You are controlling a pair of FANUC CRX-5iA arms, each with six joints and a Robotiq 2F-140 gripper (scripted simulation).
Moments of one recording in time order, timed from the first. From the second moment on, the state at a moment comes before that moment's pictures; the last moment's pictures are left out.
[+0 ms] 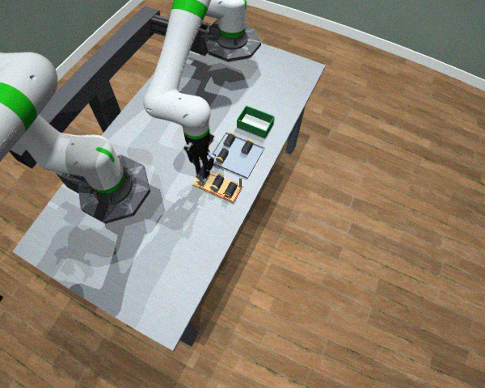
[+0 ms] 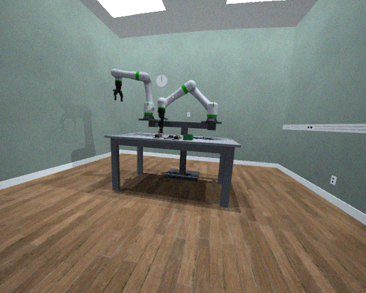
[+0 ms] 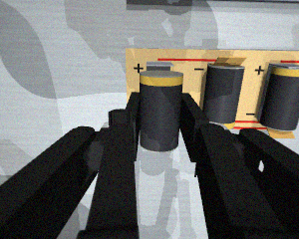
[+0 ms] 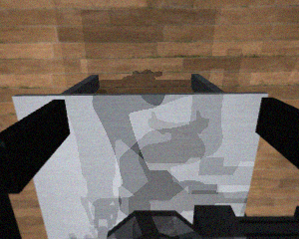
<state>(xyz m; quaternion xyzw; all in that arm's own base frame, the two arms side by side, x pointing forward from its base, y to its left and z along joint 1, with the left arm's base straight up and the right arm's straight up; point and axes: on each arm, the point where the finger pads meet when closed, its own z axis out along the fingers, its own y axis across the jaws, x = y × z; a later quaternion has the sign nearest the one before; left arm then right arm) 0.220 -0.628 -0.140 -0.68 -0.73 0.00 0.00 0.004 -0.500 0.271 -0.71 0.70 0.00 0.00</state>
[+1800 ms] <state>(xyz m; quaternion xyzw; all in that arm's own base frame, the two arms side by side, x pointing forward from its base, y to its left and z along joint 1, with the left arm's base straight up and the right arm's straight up) 0.220 -0.627 -0.159 -0.68 -0.73 0.00 0.00 0.004 -0.500 0.271 -0.71 0.70 0.00 0.00</state>
